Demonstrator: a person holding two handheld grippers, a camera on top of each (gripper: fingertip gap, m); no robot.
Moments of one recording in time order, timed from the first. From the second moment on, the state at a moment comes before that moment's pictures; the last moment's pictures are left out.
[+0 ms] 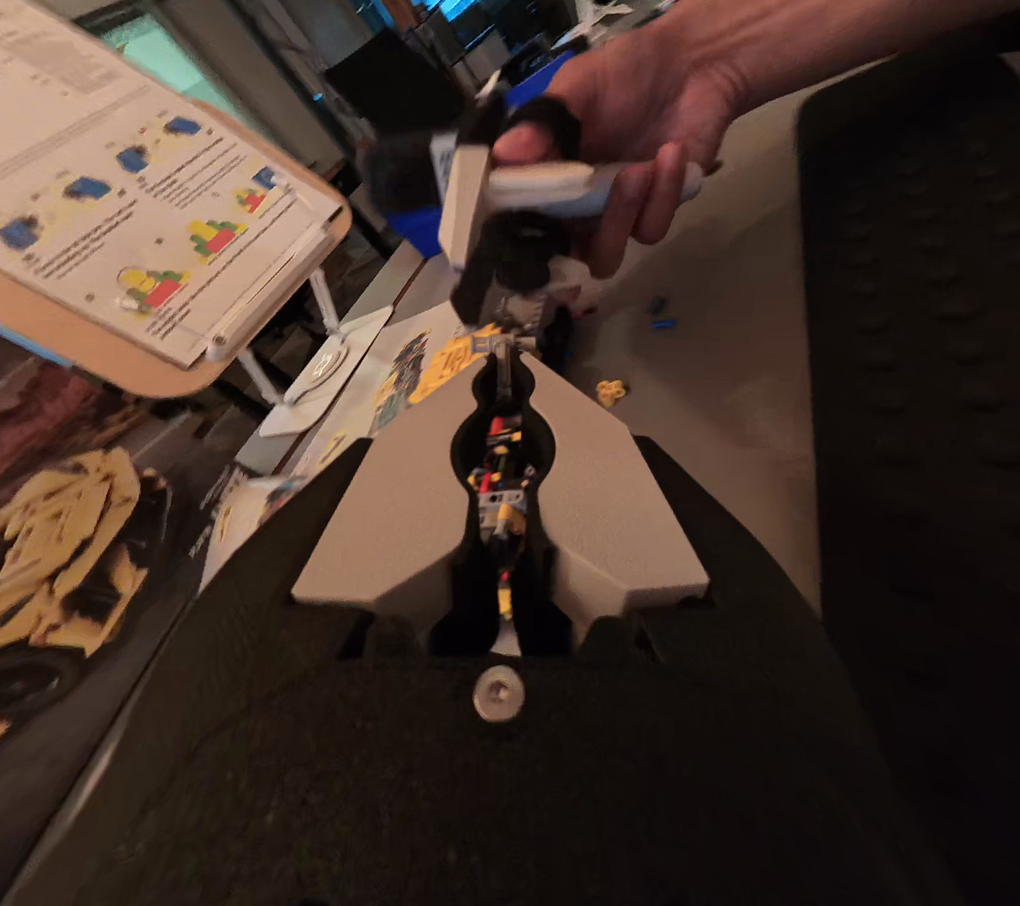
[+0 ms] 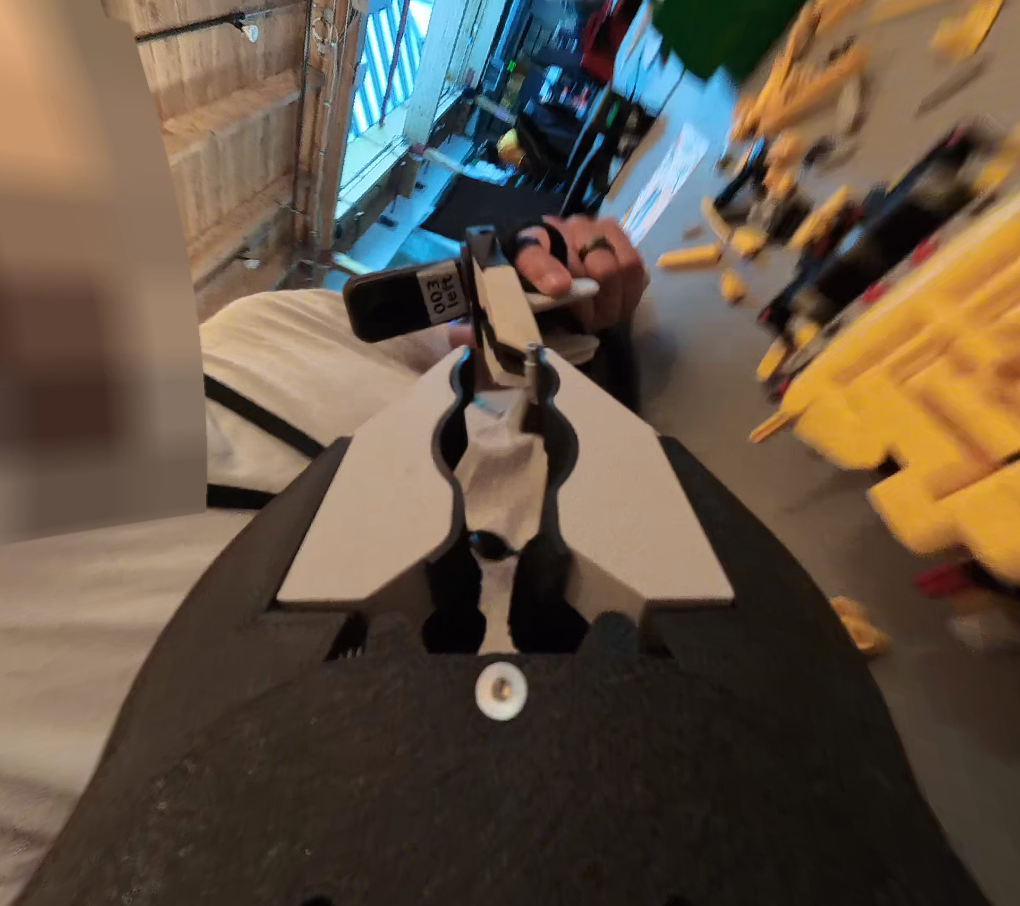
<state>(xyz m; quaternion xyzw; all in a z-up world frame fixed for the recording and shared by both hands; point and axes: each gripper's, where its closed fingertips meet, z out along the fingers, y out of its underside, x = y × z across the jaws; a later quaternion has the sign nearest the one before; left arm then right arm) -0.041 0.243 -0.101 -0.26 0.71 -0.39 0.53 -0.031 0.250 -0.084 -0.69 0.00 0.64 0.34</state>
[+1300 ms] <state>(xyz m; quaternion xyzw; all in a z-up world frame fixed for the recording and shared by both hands) -0.023 0.496 -0.115 -0.63 0.48 -0.41 0.45 0.106 0.301 -0.095 -0.75 -0.01 0.16 0.64</state>
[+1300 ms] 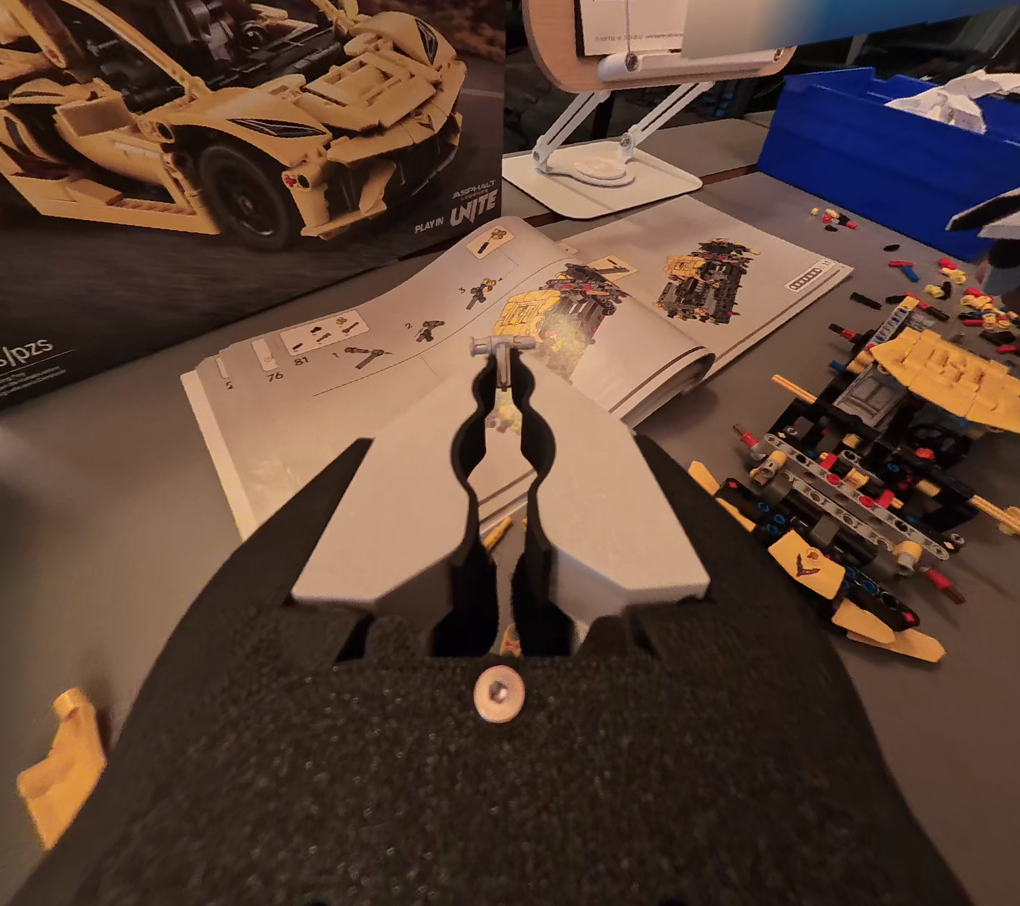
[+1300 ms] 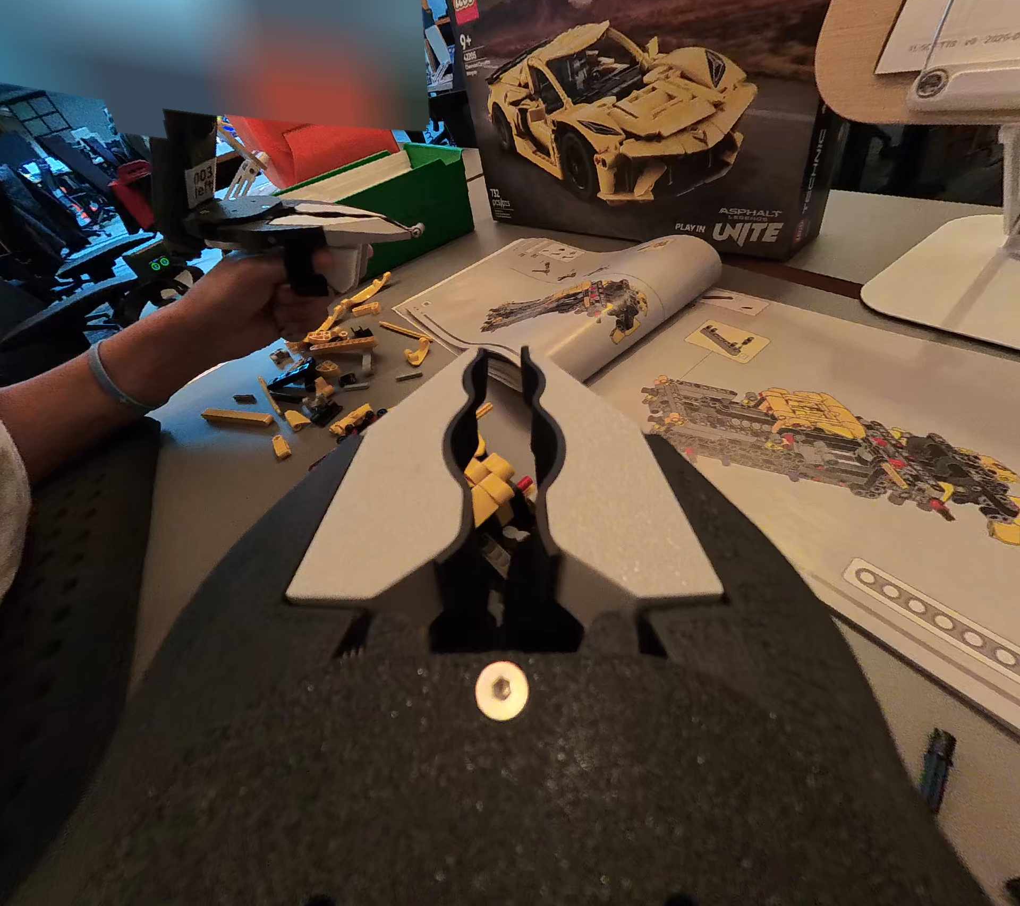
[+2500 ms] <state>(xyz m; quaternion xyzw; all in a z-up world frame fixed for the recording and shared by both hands) -0.031 0.254 -0.049 -0.41 0.58 -0.70 0.01 -0.033 0.259 -0.046 -0.60 -0.38 -0.07 0.70</state>
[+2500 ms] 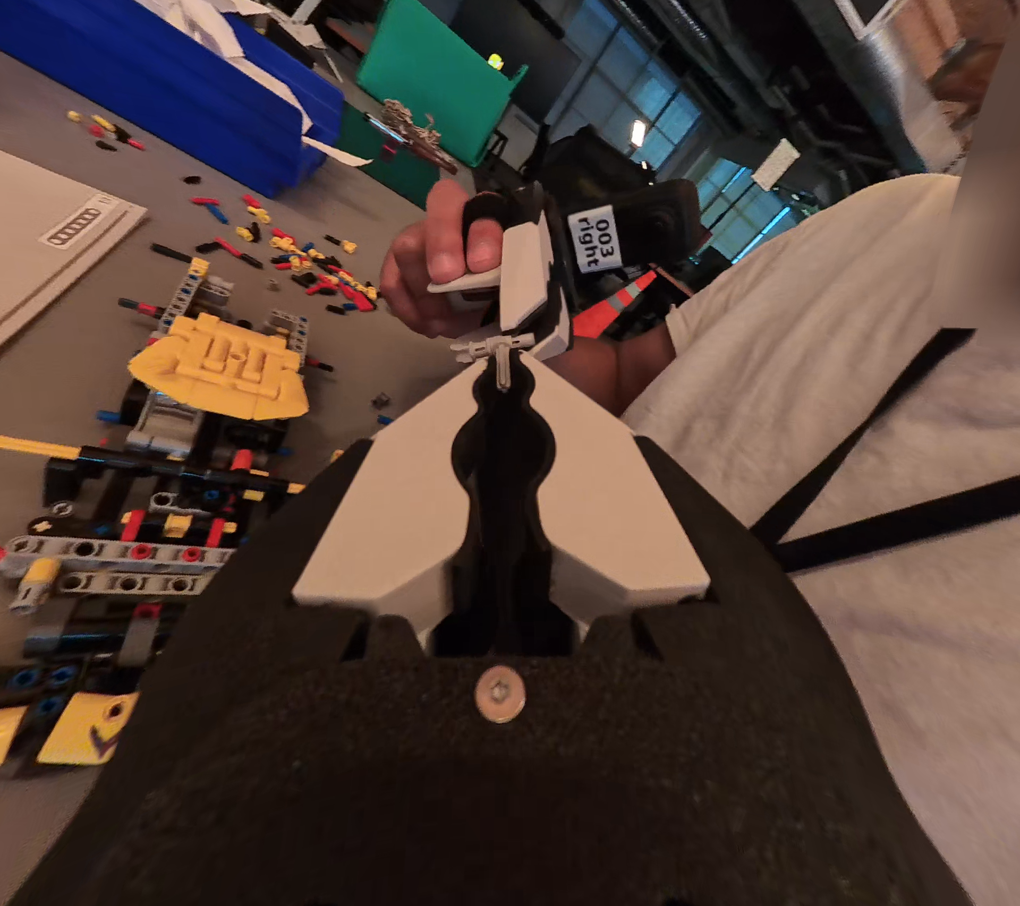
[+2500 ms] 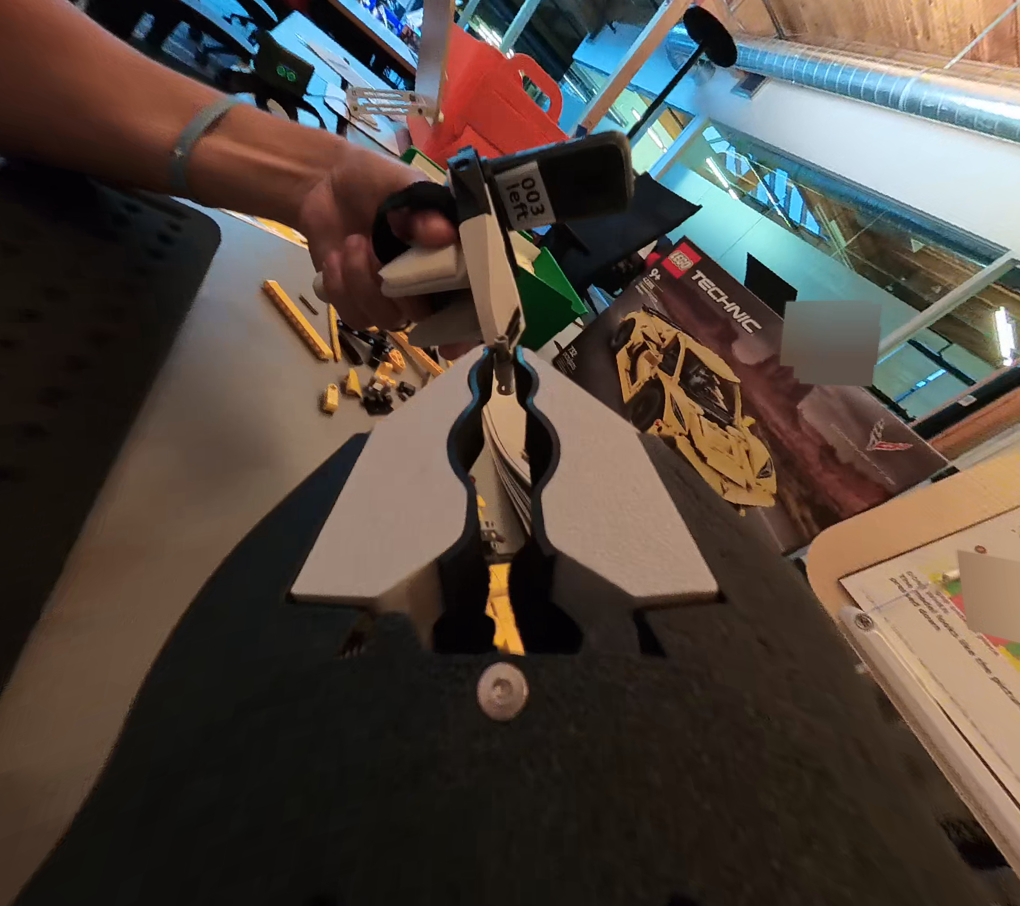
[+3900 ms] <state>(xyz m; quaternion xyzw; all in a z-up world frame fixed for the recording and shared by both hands) 0.031 0.158 -0.173 -0.53 0.70 -0.44 0.17 0.100 0.156 -0.087 -0.71 -0.05 0.02 0.70</state>
